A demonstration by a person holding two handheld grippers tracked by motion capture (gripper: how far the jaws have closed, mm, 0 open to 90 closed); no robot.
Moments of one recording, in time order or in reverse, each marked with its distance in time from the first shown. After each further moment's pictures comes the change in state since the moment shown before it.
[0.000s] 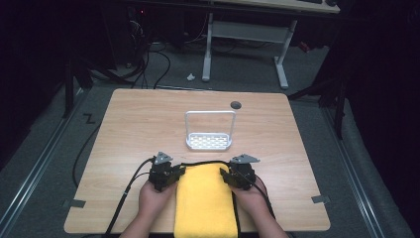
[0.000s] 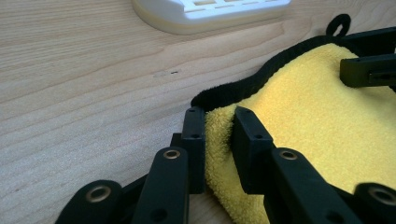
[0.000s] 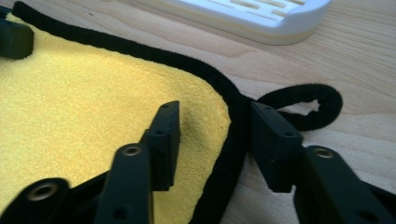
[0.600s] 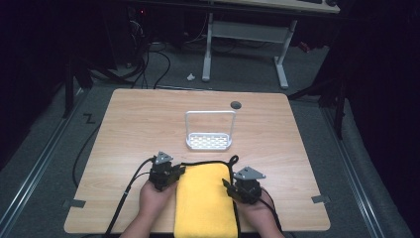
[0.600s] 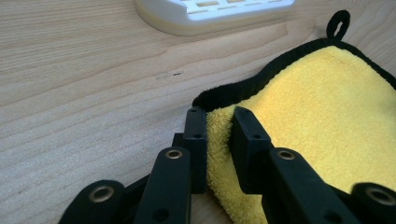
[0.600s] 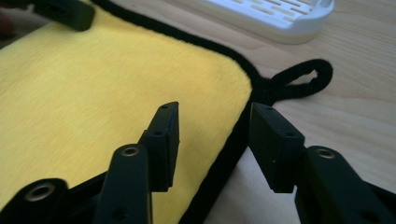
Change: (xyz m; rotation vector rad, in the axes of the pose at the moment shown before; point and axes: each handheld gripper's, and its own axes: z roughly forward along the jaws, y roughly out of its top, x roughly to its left) left arm -0.001 0.001 0.001 0.002 0.015 0.005; right arm 0.016 -0.020 -0.036 -0.055 -0.001 -0.107
